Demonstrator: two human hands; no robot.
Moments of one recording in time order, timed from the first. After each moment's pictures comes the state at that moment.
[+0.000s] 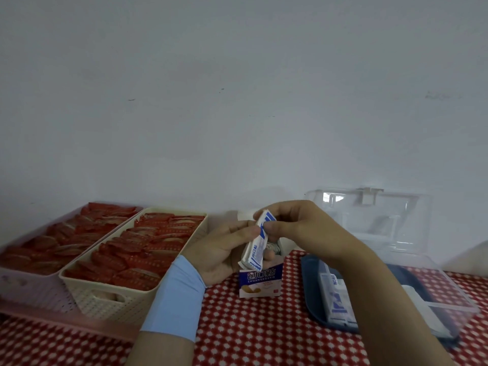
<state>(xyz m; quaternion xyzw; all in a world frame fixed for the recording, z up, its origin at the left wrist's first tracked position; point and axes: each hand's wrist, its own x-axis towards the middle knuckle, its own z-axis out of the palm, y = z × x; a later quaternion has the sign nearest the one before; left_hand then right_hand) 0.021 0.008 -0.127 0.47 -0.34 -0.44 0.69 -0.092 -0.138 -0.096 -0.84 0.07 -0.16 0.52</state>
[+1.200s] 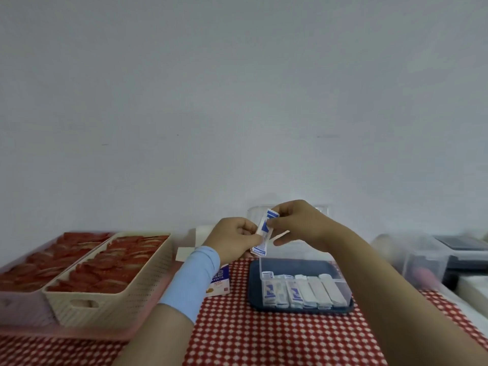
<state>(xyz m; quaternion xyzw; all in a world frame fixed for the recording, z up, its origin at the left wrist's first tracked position) -0.083 -0.045 -0.075 0.76 -0.41 -0.16 0.49 -0.200 -0.188 -0.052 -0.82 0.17 -0.19 0.52</state>
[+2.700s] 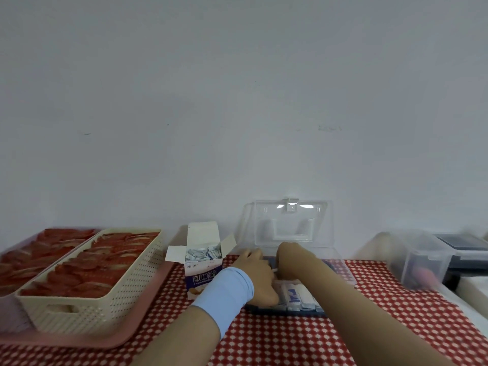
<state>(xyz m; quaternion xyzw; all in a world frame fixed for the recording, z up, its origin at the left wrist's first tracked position) -0.089 -0.100 -0.147 0.78 -0.61 -0.03 -0.13 -0.149 -0.217 -0.146 -0.93 0.36 0.08 0.07</state>
